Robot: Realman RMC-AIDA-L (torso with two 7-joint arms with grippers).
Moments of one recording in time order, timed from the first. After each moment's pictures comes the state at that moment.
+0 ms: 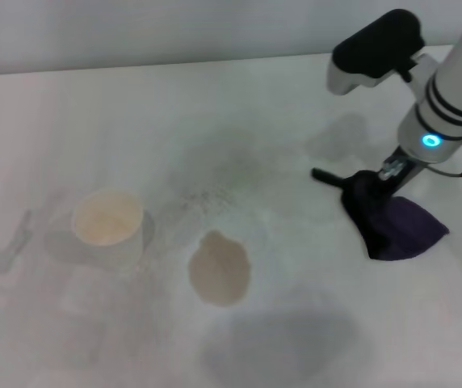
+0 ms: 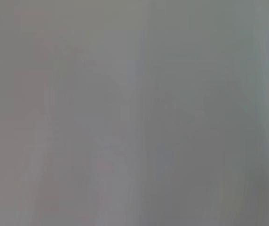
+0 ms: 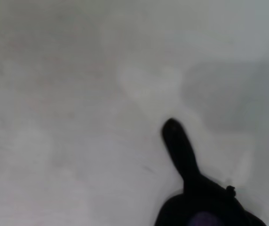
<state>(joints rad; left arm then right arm) -0.21 -2.07 1.13 0.11 0.65 1.48 -0.34 0.74 2.02 -1.51 -0.97 0.37 1.39 -0.28</state>
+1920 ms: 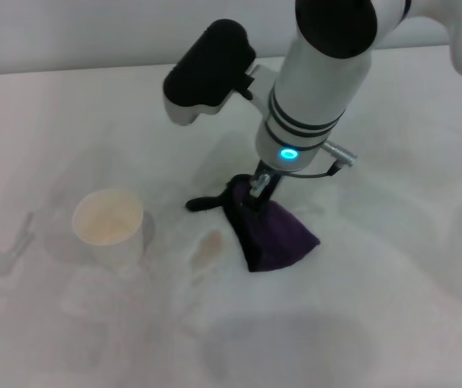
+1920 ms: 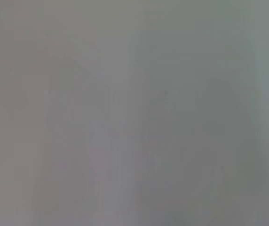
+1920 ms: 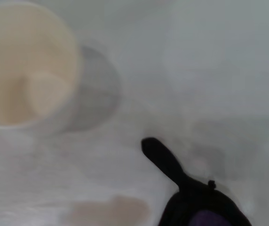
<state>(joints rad) -0.21 -2.07 1.13 0.11 0.66 1.47 -0.32 1.03 2.03 -2.01 -0.89 0.69 1.23 -0.10</state>
